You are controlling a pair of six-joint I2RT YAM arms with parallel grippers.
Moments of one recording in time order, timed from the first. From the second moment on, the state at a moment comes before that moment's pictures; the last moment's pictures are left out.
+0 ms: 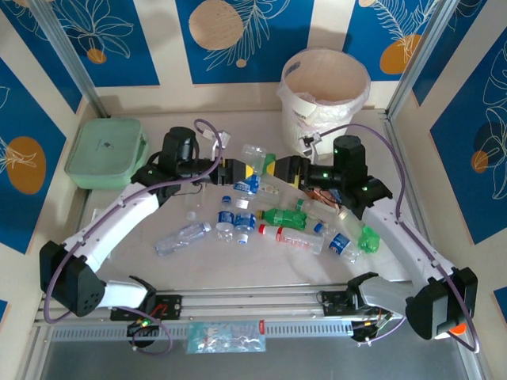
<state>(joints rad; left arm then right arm) -0.54 1.33 1.18 -0.32 0.73 -0.53 0.37 1.14 0.98 -0.23 -0.85 0.78</state>
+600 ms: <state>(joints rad) -0.59 1.33 1.17 -0.19 0.84 -0.64 0.39 1.22 1.00 0.03 -0.92 0.93</state>
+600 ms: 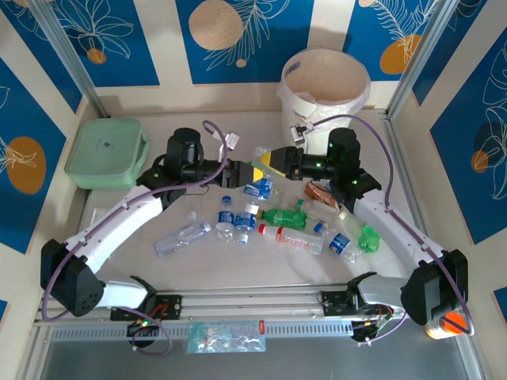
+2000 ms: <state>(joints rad) -0.61 1.12 1.30 -0.68 0.24 -0.33 -0.07 1.79 2.09 -0.48 -0.41 0.71</state>
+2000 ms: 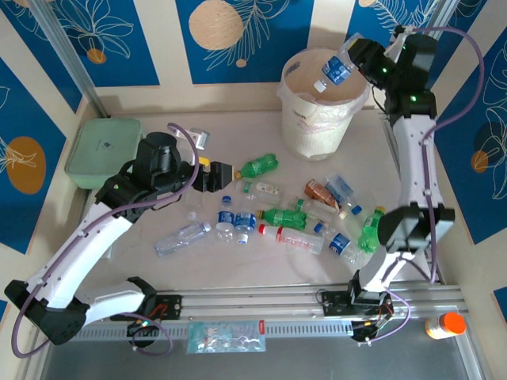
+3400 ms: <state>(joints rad) -0.61 1.07 1.29 -0.74 0.27 -0.31 0.04 2.27 2.52 -0.95 -0.18 0.42</state>
